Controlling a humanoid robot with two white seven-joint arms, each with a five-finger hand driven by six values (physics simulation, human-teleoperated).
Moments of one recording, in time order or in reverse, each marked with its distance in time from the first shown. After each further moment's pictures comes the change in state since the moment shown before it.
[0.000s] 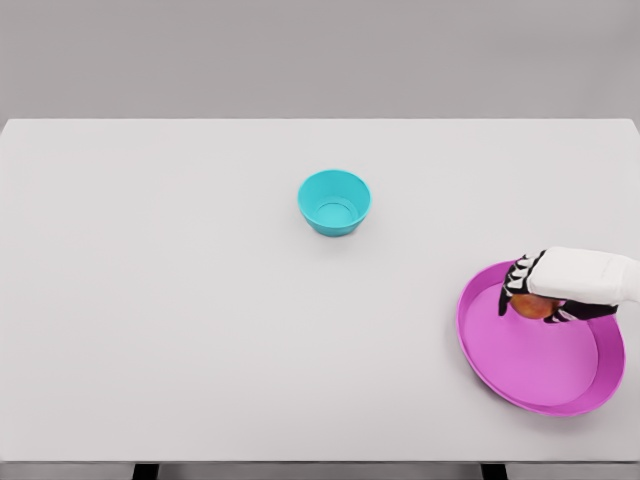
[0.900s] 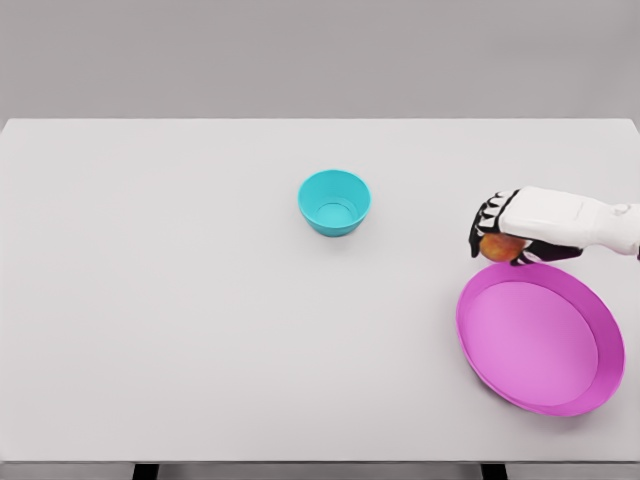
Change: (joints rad) left arm 0.000 0.000 0.000 0.000 0.000 0.000 0.000; right arm -0.184 0.168 0.010 0.087 0.022 -0.001 0.000
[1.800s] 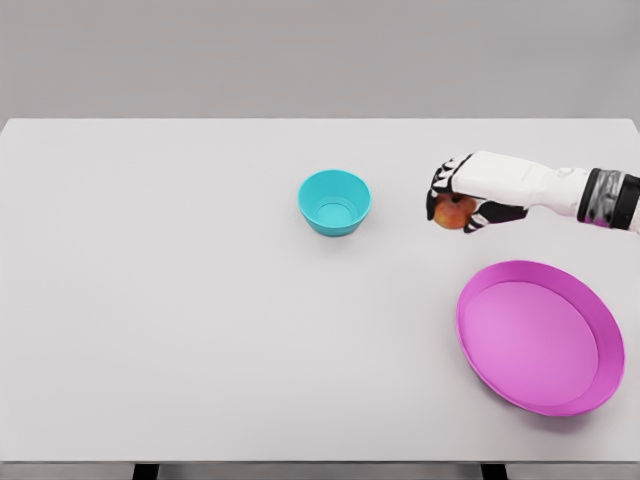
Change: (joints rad) left arm 0.000 0.000 0.000 0.000 0.000 0.000 0.000; right arm -0.173 0.200 0.082 0.168 0.018 0.000 0.000
